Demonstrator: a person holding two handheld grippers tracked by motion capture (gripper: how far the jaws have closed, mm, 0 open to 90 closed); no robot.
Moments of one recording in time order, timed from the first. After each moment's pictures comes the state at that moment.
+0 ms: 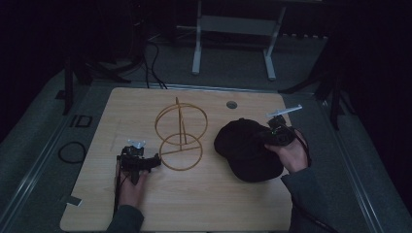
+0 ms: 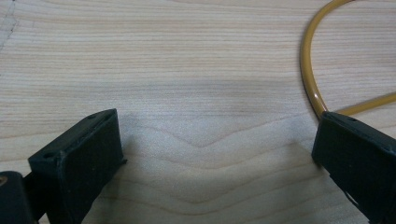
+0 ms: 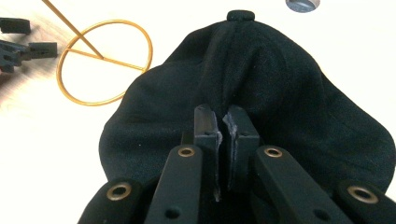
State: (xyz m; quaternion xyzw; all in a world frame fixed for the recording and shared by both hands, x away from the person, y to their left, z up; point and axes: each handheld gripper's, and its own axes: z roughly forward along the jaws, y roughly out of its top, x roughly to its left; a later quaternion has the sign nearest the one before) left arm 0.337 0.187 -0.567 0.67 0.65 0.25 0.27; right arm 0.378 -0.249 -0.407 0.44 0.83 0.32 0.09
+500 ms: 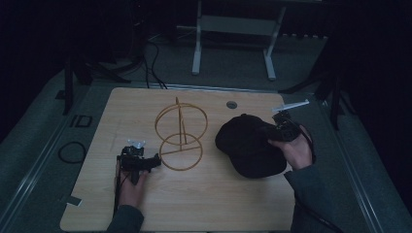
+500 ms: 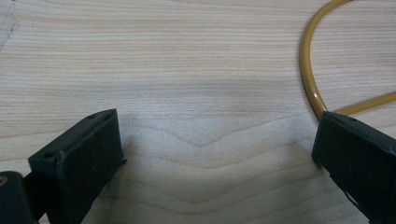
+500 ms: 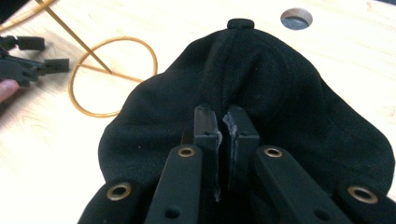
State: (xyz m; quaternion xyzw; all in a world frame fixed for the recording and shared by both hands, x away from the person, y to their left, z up) left arm 0.337 0.187 -0.567 0.67 0.65 0.25 0.27; right arm 0.379 -0.255 -0.385 0.44 0.82 0.35 0.10
